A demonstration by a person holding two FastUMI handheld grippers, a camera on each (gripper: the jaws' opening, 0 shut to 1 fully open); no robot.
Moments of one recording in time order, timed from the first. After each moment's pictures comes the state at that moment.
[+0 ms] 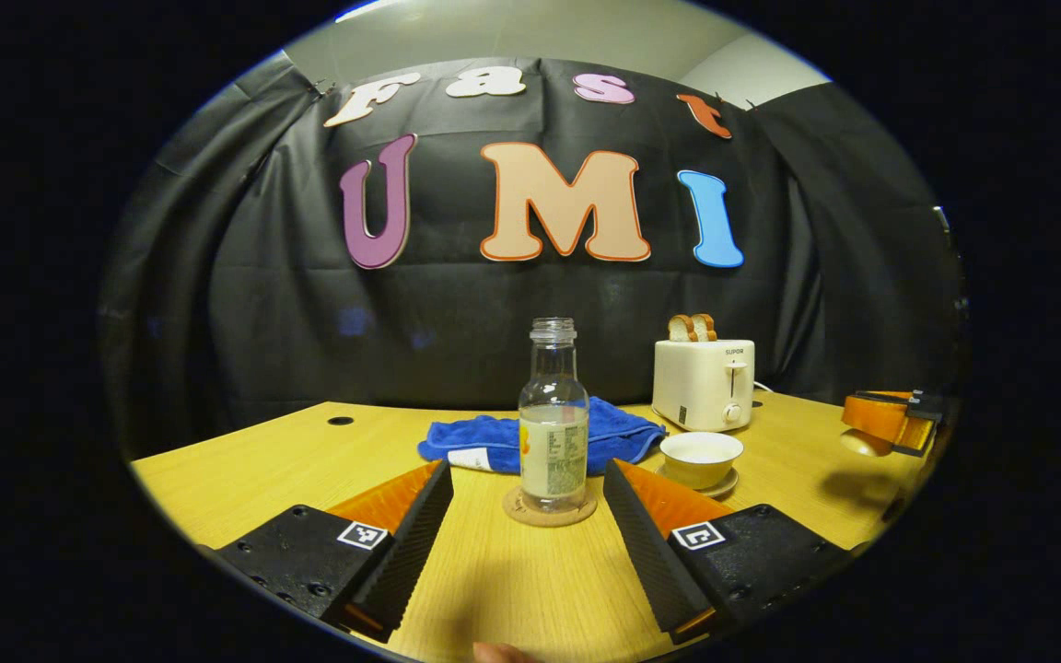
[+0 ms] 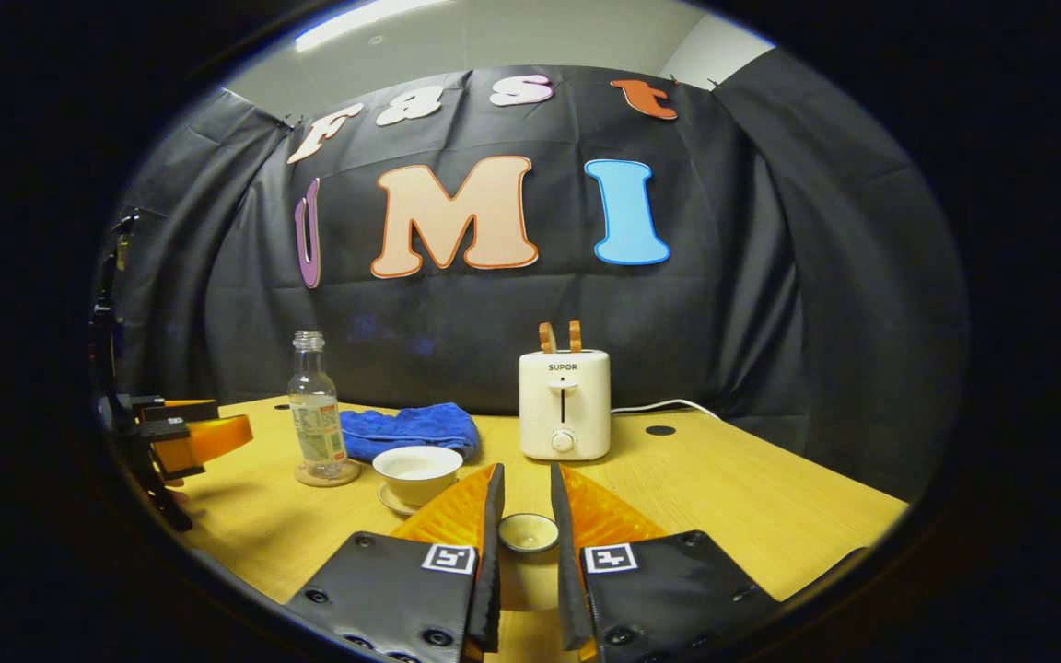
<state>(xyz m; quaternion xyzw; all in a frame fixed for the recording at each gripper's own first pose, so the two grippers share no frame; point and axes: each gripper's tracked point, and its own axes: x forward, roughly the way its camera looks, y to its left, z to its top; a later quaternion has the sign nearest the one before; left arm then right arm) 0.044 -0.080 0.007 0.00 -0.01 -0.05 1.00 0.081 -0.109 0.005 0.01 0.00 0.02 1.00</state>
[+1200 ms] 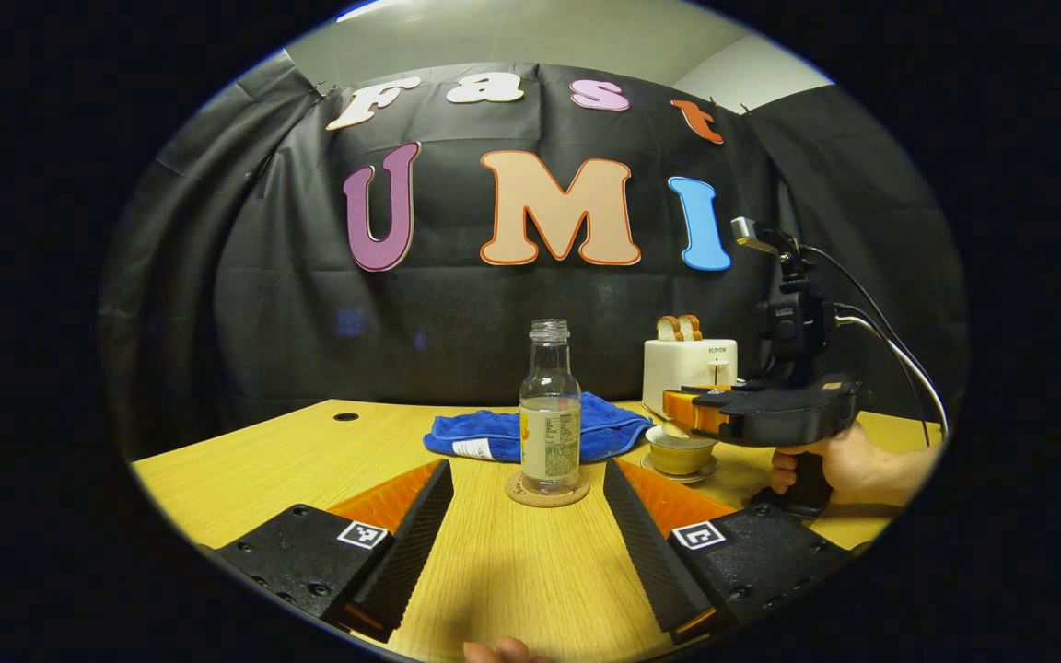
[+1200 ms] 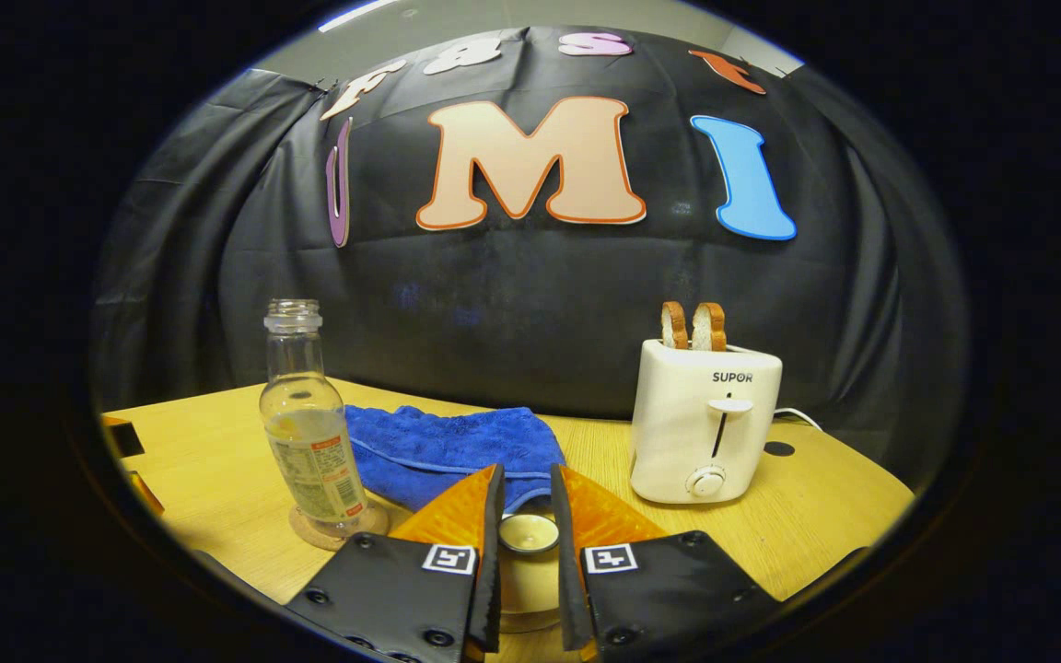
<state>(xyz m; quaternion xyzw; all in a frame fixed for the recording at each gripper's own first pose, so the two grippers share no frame) 0.022 -0.079 0.007 0.00 0.00 -0.06 1.00 0.221 0.006 -0.017 -0.02 0.05 0.08 1.00</state>
